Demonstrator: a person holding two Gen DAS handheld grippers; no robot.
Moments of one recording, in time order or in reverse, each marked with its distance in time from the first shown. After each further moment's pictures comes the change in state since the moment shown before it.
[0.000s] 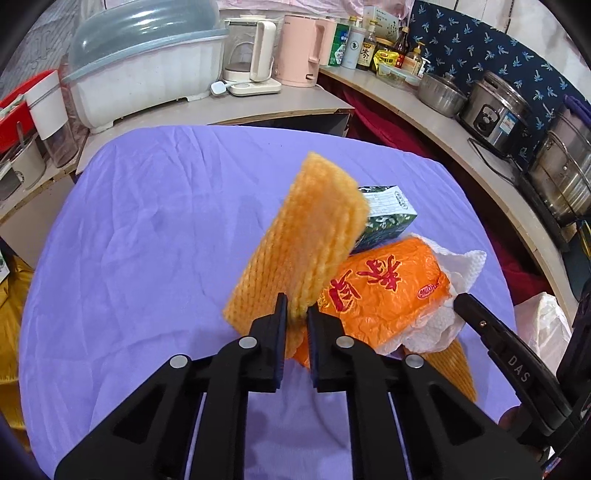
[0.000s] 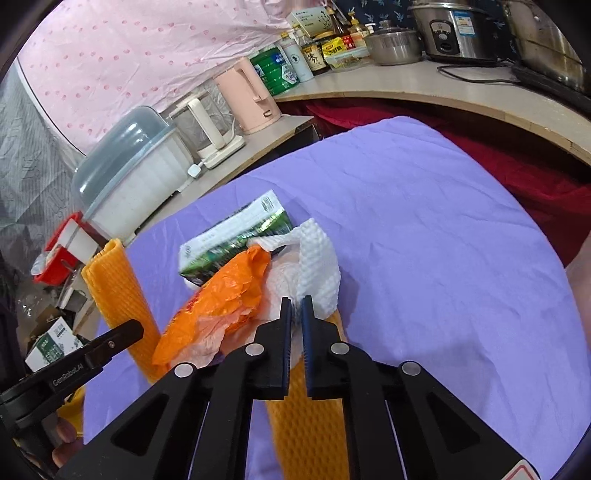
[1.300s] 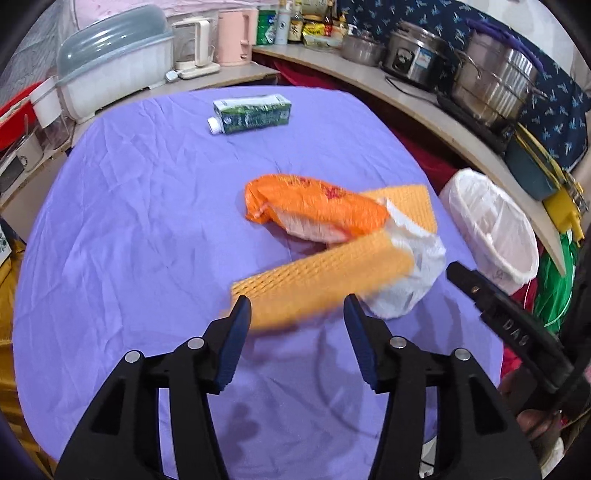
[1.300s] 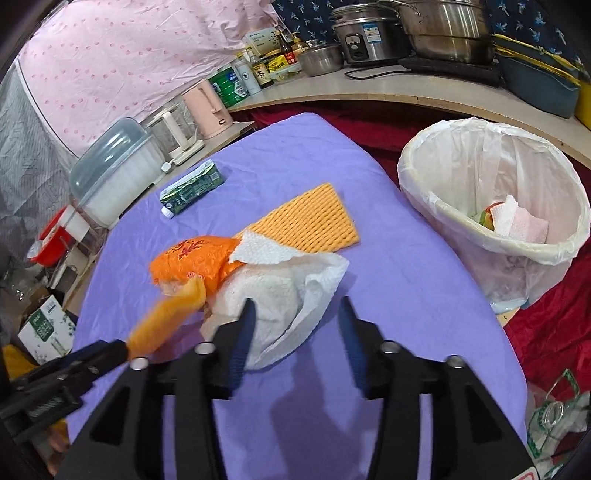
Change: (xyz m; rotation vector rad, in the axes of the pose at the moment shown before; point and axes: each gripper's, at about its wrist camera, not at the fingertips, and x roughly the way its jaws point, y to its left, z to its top) left arm -0.103 -0.077 -0.161 0.146 0.049 -0.075; right arm -0.159 -0.085 -0.130 0.055 -0.034 -0.138
